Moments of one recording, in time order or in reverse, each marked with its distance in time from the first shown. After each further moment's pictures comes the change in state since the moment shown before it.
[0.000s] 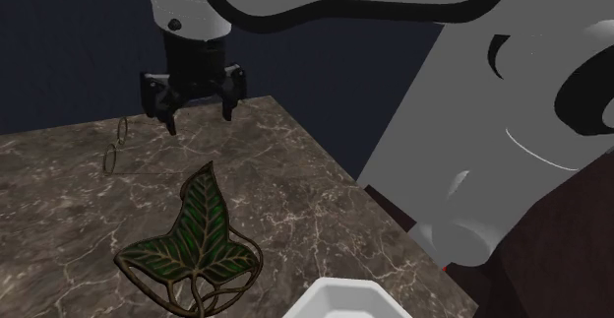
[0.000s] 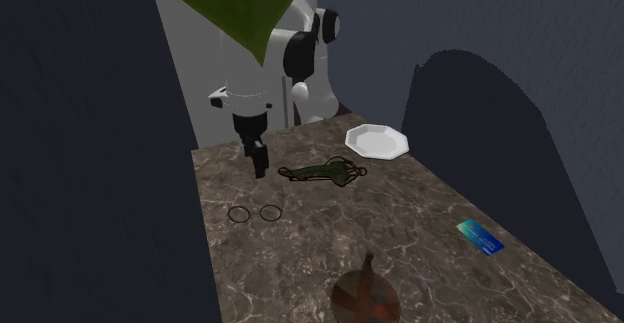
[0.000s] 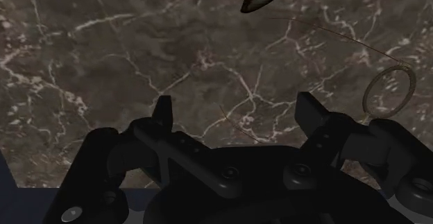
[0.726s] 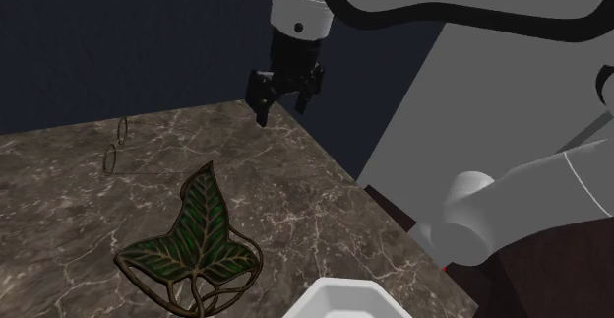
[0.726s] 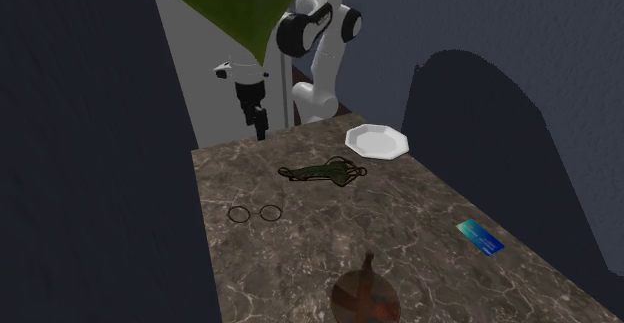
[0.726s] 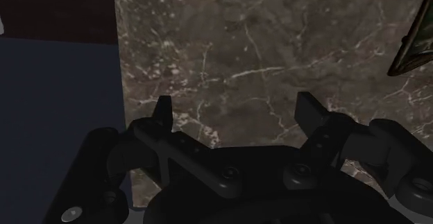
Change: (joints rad) arm -0.029 -0.428 -0.216 -0.364 0.206 -0.038 -0.353
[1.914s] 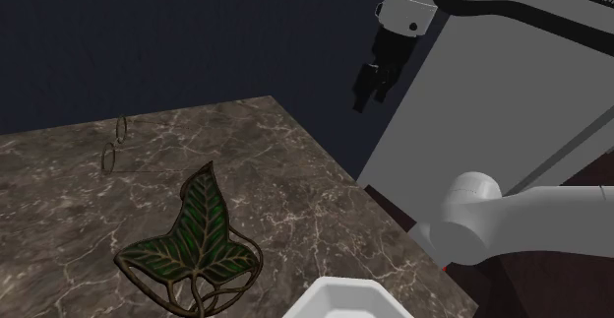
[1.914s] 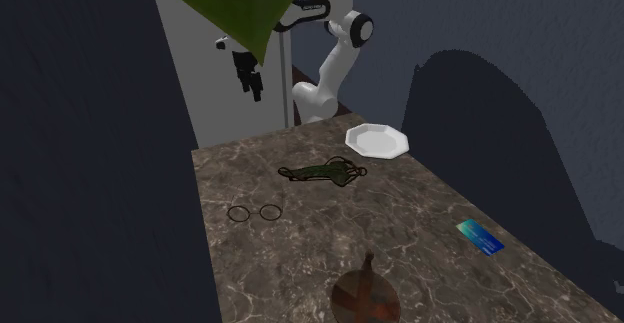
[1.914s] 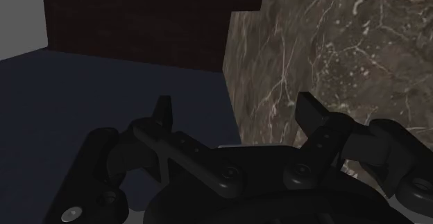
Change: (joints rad) arm -0.029 -0.361 -0.351 -0.237 -0.094 -0.192 -0.424
